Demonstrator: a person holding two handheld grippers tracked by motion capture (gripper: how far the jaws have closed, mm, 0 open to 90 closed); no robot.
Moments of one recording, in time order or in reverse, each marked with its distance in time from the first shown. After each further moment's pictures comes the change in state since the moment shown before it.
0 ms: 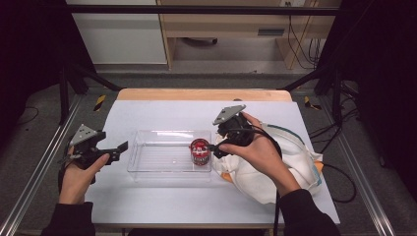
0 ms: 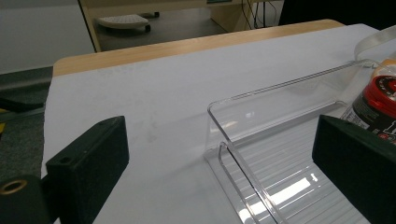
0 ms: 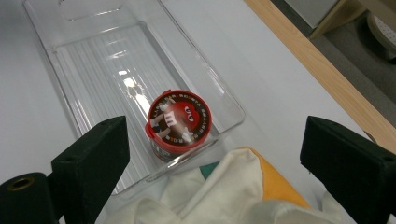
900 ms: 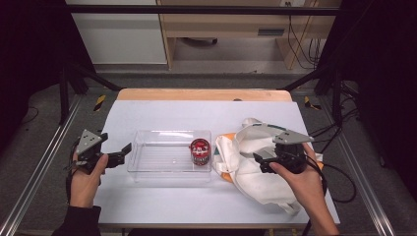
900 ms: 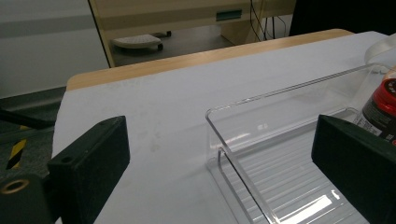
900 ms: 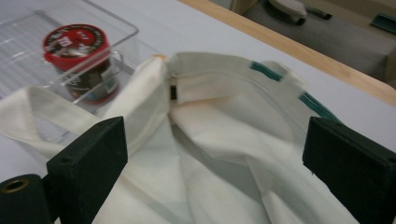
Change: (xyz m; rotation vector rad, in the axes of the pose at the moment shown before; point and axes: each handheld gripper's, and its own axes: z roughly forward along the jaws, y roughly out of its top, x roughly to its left) left arm -0.014 -0.012 0.001 -0.075 0.060 0.038; right arm -0.018 -0.130 -0.060 -0.095 -0.269 0.299
